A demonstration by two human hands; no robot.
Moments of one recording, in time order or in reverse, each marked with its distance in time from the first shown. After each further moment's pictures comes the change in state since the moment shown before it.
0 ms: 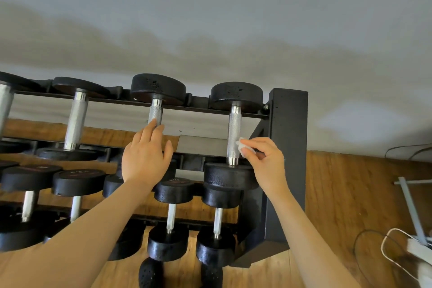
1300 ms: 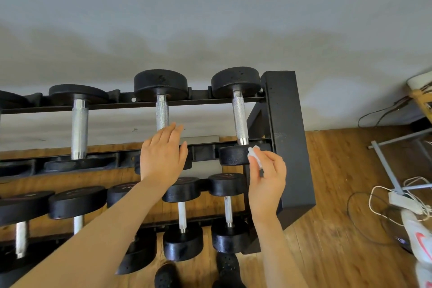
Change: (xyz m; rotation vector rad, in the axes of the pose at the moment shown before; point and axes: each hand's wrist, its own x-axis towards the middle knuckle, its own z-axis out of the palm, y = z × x) left_hand -0.013 -0.028 0.005 -0.042 0.053 0.301; right_hand -0.104 -0.016 0.081 -0.219 0.664 -0.052
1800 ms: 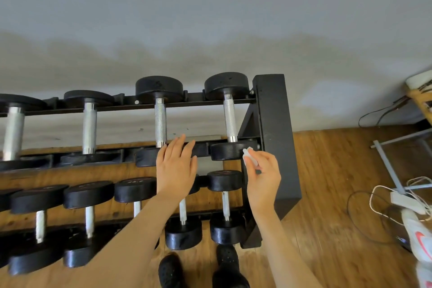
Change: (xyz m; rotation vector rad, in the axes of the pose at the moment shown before) left_hand -0.043 0.050 -0.003 -0.026 0.014 -0.012; right_hand 0.010 -0.002 -0.041 0.183 -0.139 0.067
